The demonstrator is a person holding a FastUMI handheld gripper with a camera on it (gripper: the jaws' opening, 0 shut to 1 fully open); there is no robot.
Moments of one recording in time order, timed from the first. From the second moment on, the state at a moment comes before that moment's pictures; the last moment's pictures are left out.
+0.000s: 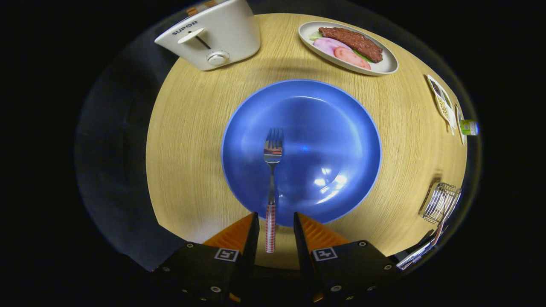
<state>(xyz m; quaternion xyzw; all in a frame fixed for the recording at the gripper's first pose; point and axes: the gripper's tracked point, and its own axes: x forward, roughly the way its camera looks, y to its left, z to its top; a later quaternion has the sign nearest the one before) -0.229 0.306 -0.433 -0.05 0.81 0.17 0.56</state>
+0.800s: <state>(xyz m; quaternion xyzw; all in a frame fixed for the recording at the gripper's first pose) -0.242 0.305 -0.459 -0.09 0.80 0.16 0.58</state>
